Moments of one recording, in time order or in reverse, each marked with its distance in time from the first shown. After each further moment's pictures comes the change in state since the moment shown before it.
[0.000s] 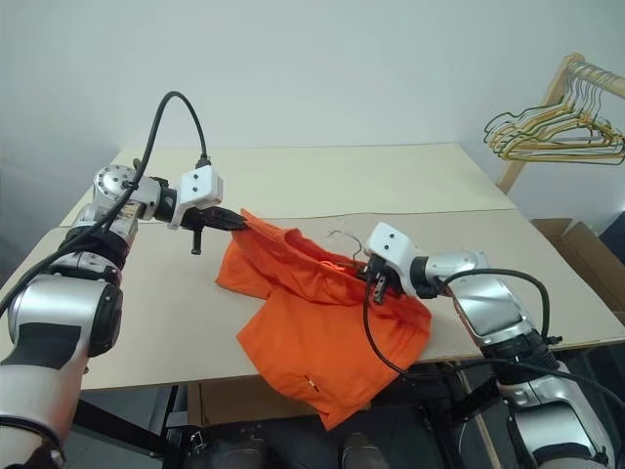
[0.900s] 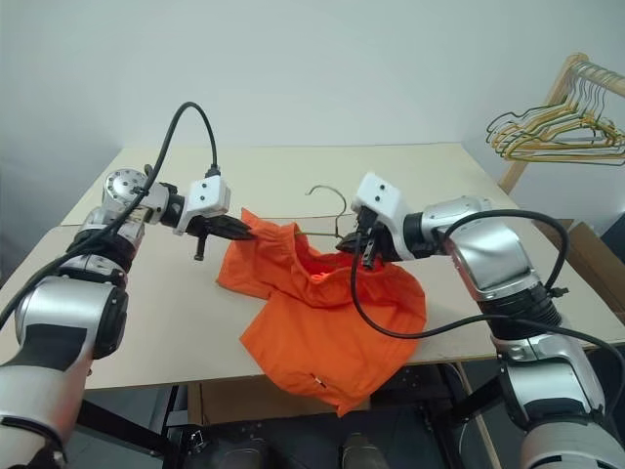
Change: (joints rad) left arm 0.015 -0.007 -0.030 -0.002 0.021 -0.021 -0.048; right arm -0.212 -0.008 -0.020 -0.011 0.117 0.175 0.131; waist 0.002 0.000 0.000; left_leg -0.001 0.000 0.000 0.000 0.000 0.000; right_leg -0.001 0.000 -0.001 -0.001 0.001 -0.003
